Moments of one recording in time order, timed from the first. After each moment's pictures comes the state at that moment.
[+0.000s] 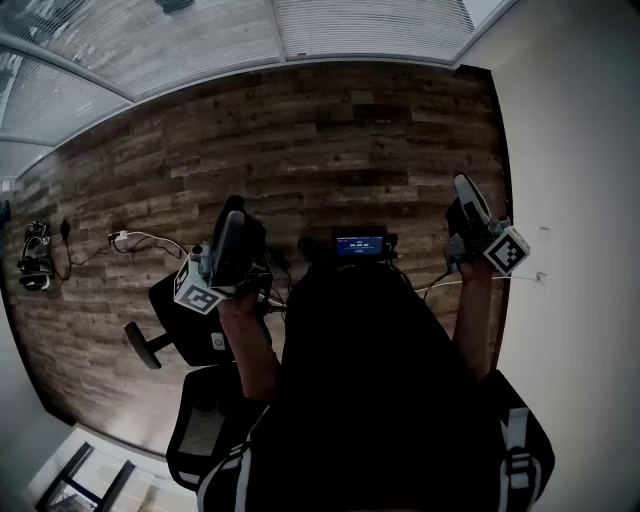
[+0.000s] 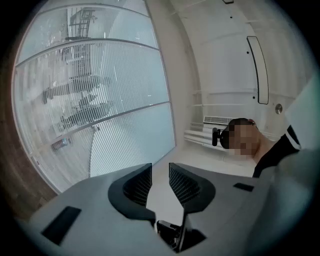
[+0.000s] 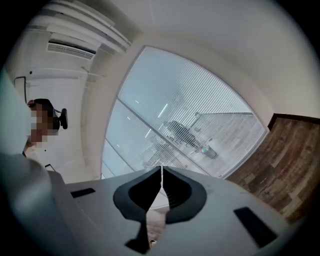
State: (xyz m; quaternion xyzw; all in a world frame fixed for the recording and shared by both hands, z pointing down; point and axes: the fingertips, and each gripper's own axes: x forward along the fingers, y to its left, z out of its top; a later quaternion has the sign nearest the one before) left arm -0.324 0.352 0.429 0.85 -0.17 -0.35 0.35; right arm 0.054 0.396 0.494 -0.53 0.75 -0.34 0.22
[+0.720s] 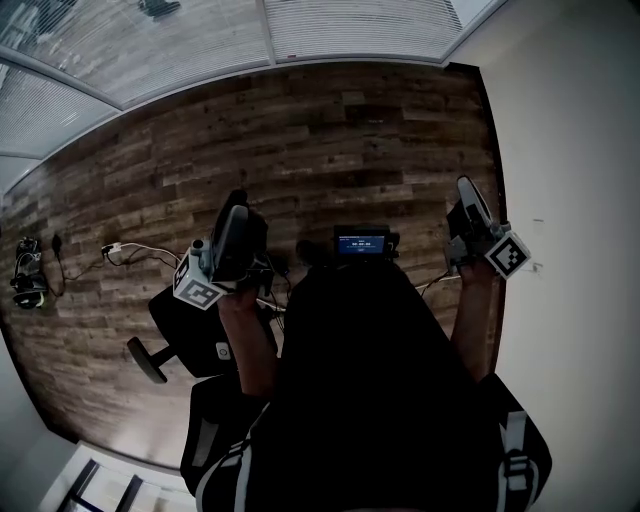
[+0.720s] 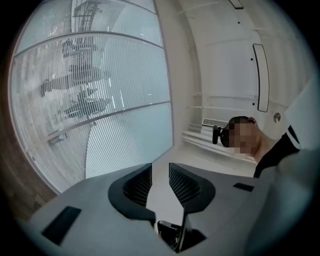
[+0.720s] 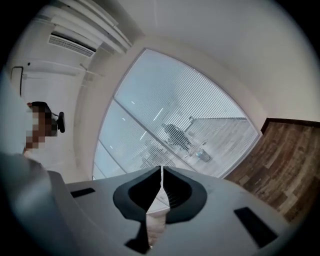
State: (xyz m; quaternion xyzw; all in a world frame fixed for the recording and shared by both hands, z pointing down) left arm -0.336 0.325 0.435 0.85 -0.13 -0.35 0.36; right arm 0.042 0.399 0.492 -0.56 0.72 -0.33 0.22
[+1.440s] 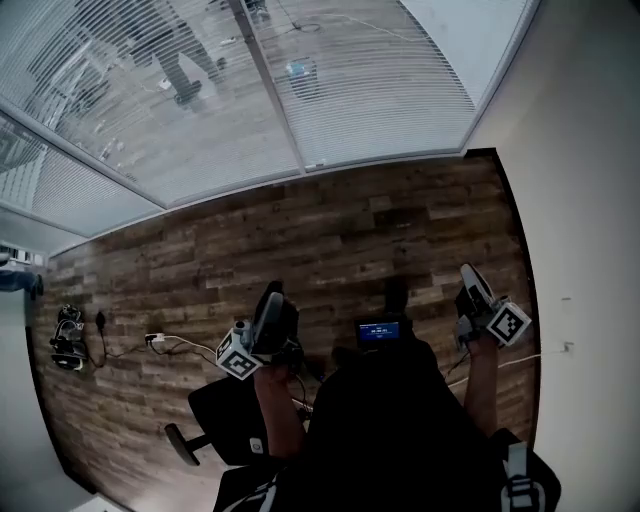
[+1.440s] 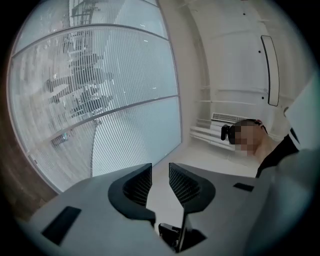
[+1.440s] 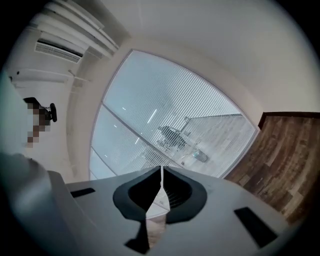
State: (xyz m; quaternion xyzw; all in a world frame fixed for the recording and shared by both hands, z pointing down) left arm -0.288 0.238 0.459 0.86 -0.16 -0.32 0.37; right arm 0.094 0.323 0.541 -0.56 0.70 -0.37 0.26
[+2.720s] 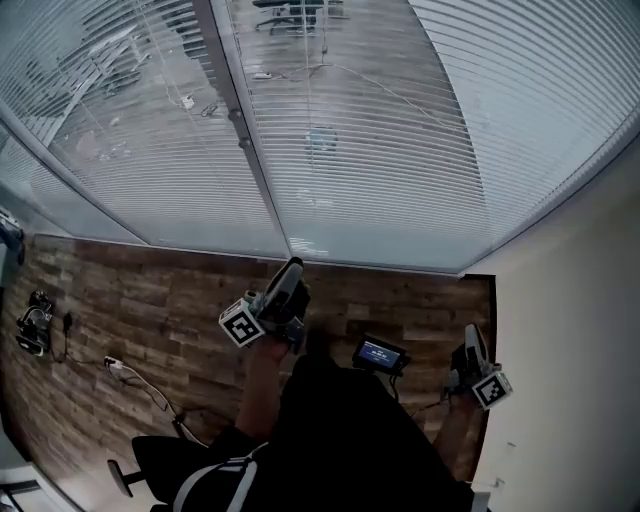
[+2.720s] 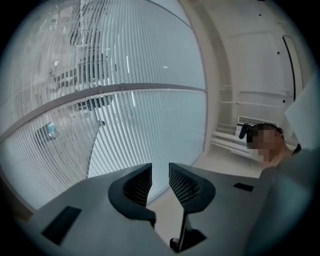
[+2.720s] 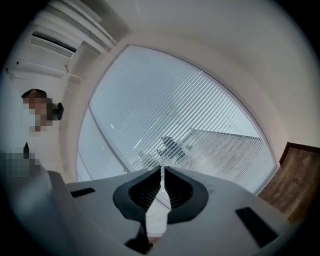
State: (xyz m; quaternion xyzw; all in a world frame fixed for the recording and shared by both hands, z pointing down) left arm -0.060 -0.111 0.480 0.84 -0.17 -0.35 0.38; right arm 0.322 0.061 0.572 -0.59 0.70 -0.30 0.26
